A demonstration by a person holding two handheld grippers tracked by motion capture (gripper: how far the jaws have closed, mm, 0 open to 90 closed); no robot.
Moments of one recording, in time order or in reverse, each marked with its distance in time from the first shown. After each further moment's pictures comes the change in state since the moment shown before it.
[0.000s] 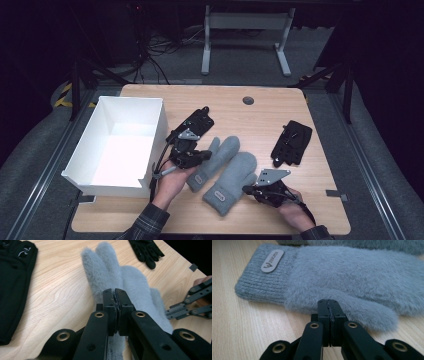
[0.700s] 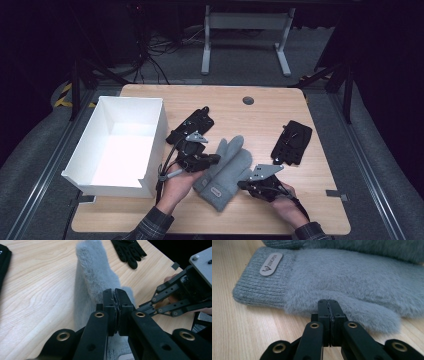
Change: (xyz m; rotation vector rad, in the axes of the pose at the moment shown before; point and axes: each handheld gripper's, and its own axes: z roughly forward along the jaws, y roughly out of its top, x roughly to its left) left arm -0.025 0.006 0.002 0.019 -0.062 0.021; right arm -0.005 0.013 0.015 -0.008 -0.007 -0.003
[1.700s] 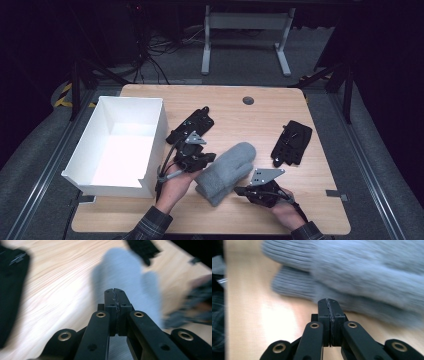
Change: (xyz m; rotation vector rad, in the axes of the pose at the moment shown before) left arm 0.019 -0.014 -0.003 0.003 0.128 0.018; right arm 0.018 0.001 -0.006 -0.044 0.084 0.016
